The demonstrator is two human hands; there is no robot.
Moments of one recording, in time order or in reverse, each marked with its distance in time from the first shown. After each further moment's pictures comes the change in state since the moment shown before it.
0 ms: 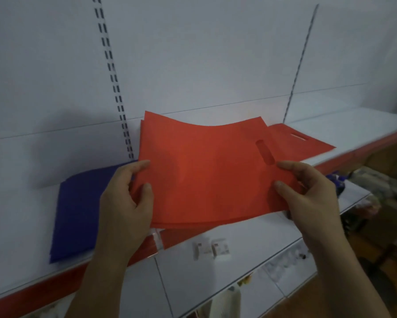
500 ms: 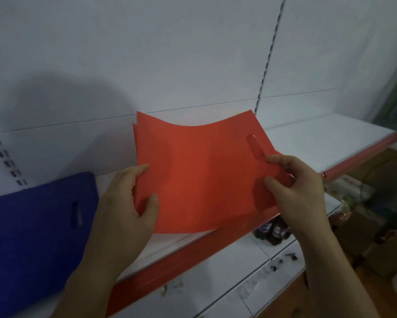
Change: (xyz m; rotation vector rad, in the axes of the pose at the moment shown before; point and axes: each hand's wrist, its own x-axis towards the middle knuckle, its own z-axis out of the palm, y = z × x) left_hand 0.063 0.044 0.195 0.006 -0.169 -0.008; right_hand 0.184 0.073 -0.073 -0.167 0.032 -0.074
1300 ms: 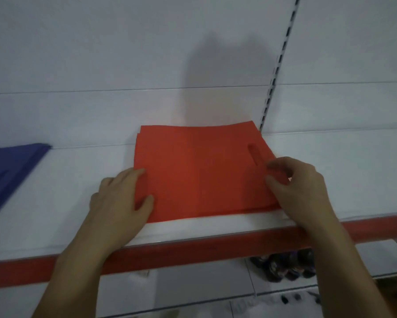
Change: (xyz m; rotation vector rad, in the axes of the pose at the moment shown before) left_hand 0.043 0.066 0.194 0.627 -0.109 -0.412; right_hand 0.222 0.151 -0.066 -0.361 -0.482 -0.140
